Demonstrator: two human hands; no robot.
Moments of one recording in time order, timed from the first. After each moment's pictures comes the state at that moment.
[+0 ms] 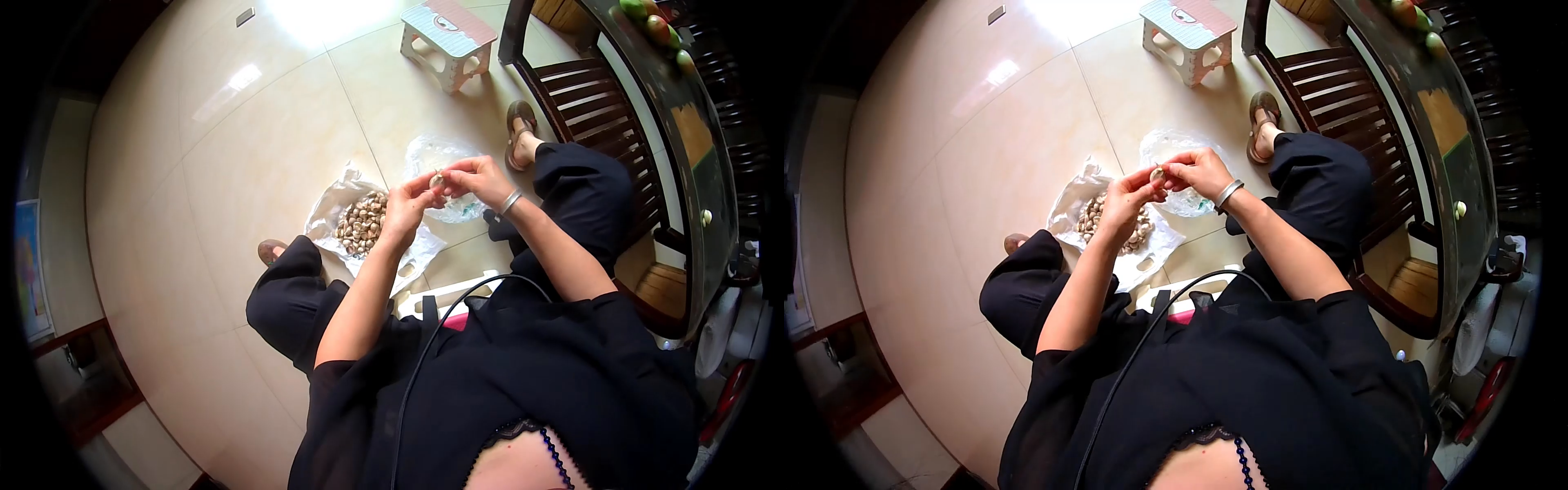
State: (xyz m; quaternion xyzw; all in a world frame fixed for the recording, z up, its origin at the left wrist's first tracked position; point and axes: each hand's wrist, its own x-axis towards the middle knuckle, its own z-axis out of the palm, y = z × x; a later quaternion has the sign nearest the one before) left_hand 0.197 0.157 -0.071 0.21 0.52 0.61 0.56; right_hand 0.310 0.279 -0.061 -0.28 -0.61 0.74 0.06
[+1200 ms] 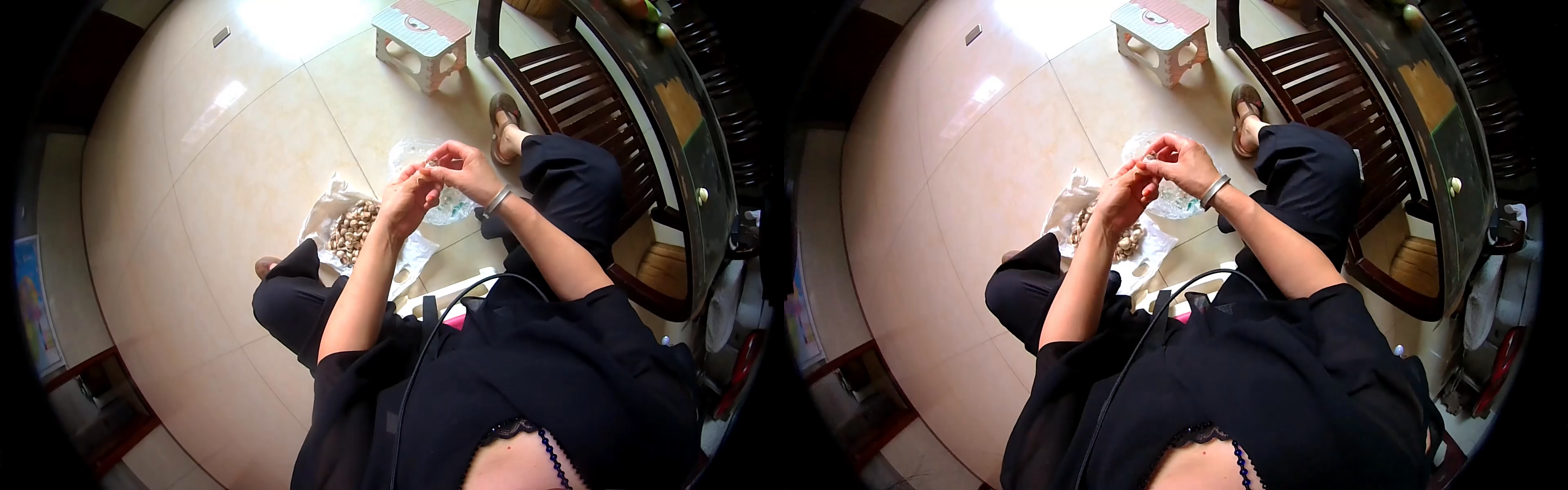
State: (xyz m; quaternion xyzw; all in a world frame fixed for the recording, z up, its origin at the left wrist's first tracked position) left_hand 0.201 0.194 -0.064 0.04 0.34 0.65 0.68; right_hand 0.310 0.286 -0.053 -0.30 -0.66 0.66 0.19
